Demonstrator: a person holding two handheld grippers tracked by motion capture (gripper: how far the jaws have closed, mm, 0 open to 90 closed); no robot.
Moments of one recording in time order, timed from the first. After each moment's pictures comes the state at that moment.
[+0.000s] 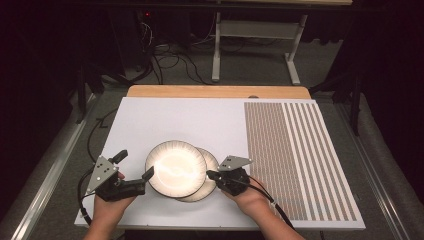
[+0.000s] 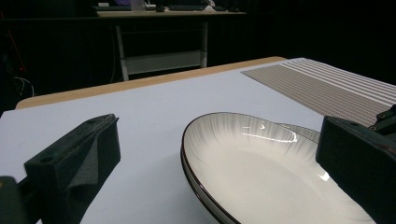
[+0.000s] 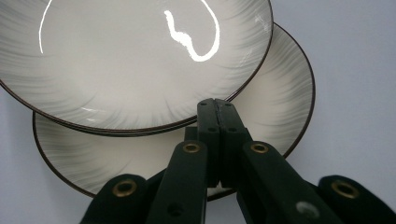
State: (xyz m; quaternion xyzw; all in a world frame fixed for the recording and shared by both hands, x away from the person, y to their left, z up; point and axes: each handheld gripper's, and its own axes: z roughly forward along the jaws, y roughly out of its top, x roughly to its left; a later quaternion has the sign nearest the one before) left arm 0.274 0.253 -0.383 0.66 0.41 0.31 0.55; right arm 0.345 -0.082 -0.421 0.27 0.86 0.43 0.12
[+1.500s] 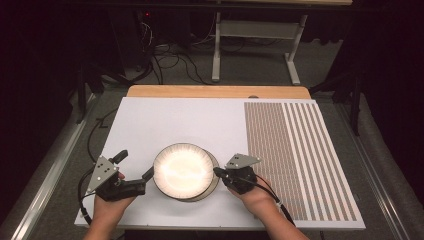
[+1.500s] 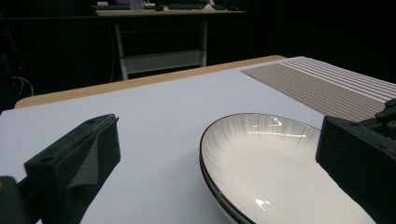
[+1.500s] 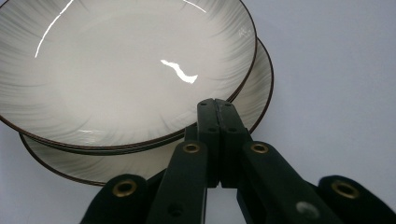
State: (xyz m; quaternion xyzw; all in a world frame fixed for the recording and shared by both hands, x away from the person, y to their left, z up) left arm 0.275 0.253 -0.383 0.66 0.41 0.31 0.54; right arm 0.345 -0.098 -0.414 0.28 0.85 0.42 0.13
